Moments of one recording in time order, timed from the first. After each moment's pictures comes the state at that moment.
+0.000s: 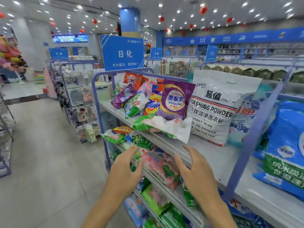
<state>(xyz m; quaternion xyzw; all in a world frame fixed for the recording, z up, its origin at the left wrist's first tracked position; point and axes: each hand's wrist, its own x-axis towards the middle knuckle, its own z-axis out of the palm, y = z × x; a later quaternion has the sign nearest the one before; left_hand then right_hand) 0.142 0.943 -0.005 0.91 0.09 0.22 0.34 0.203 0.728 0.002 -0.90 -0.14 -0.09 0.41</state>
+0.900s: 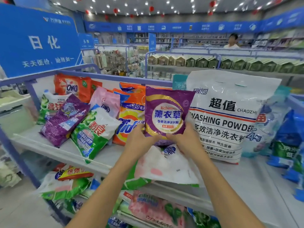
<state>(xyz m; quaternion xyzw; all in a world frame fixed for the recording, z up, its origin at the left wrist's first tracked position) 0.498 1.015 0.048 0.84 -0.04 -0.01 0.54 0.488 0.838 0.029 -0.83 0.10 -0.14 0.53</state>
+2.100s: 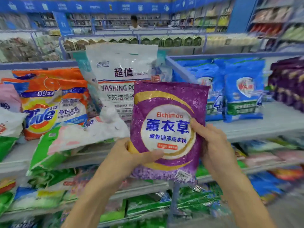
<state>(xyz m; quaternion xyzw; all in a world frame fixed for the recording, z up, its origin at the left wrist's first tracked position) 0.279 0.924 0.048 0.65 -0.29 -0.31 0.63 0.166 0.743 0.050 -0.50 0.16 -0.29 0.80</state>
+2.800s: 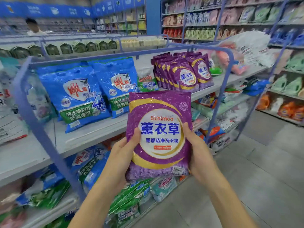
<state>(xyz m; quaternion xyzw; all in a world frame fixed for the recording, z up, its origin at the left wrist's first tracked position) 0.028 0.673 0.021 0.54 -0.25 -0.46 0.66 -0.129 0.568 0.003 -0.41 0.27 -0.43 0.75</state>
